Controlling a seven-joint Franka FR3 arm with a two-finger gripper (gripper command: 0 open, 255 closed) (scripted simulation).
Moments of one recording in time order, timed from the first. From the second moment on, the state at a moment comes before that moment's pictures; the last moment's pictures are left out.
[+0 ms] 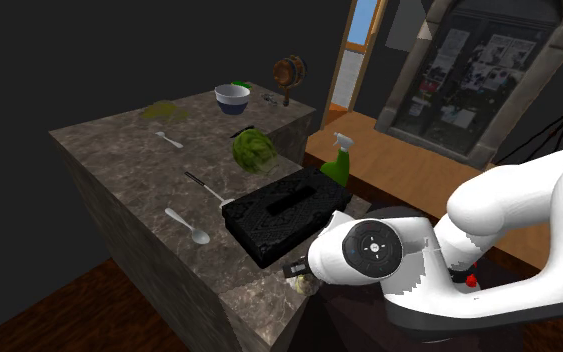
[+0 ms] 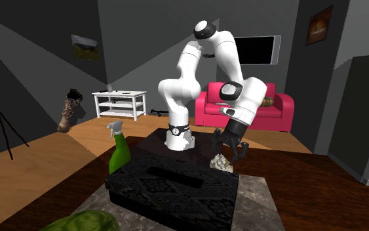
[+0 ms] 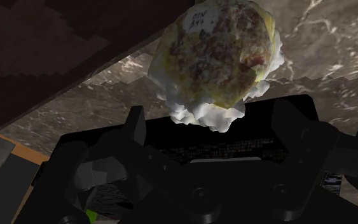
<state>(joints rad) -0.32 -0.60 1.53 -2.76 0.23 2.49 1.44</state>
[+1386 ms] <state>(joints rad) -0.19 -0.64 1.38 -2.75 0.23 2.40 1.40</state>
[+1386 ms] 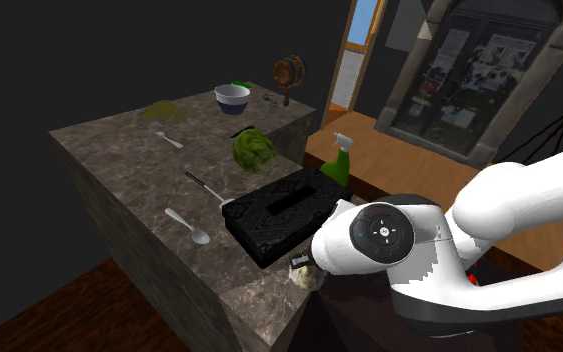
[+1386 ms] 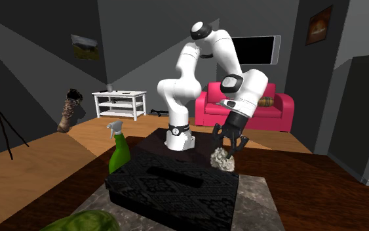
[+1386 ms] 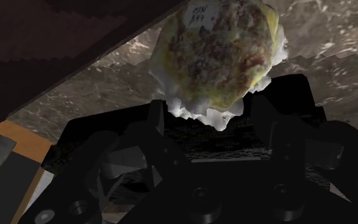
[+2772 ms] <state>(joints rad) 0.03 -0.82 1.04 -2.66 0.20 2.08 1.26</state>
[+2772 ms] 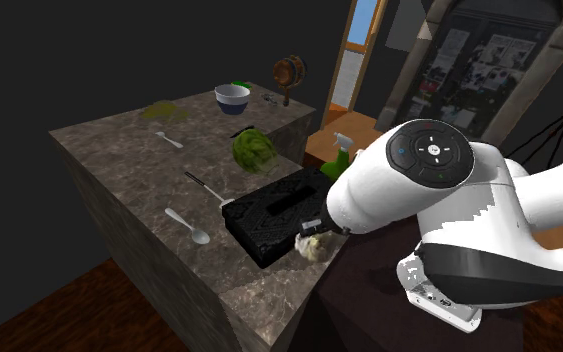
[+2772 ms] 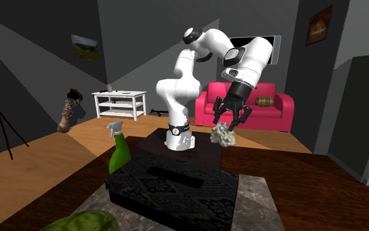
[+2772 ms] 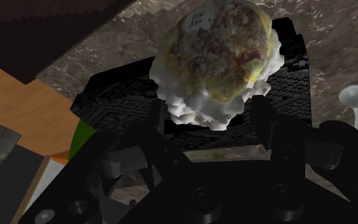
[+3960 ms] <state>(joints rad) -0.28 -0.67 0.80 -2.62 -0.02 2.27 0.95</state>
